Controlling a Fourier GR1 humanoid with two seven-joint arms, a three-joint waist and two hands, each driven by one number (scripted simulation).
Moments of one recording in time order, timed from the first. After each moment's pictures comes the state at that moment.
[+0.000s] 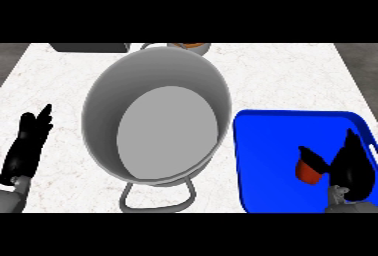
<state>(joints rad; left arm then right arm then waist) -0.11 0.63 -0.23 -1.37 0.22 0.38 0.30 -0.03 -0.33 0.14 -1.53 0.87 -0.35 1.03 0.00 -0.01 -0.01</state>
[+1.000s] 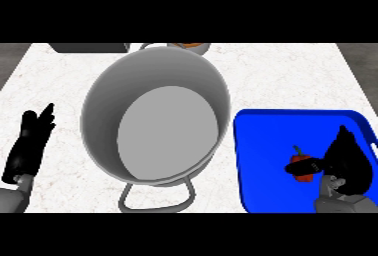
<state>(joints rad) -0.12 0.60 -0.21 -1.38 0.19 0.36 0.32 -0.09 -0.16 0.06 -1.74 0.98 0.07 1.22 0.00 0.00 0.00</state>
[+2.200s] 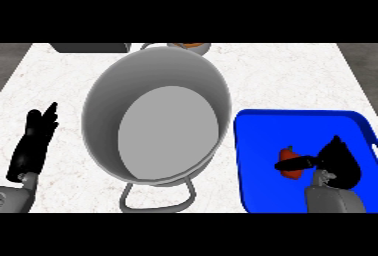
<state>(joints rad) -0.12 0.53 -0.15 -1.38 0.11 0.32 0.34 -0.13 -0.01 -0.14 -1.56 1.10 0.13 1.11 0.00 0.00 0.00</state>
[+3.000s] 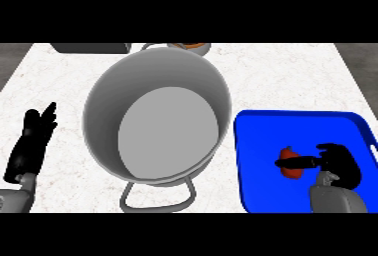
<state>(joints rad) -0.10 0.48 -0.08 -1.43 0.03 0.26 0.38 -0.13 -0.01 -0.22 -1.47 1.05 0.07 1.03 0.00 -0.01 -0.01</state>
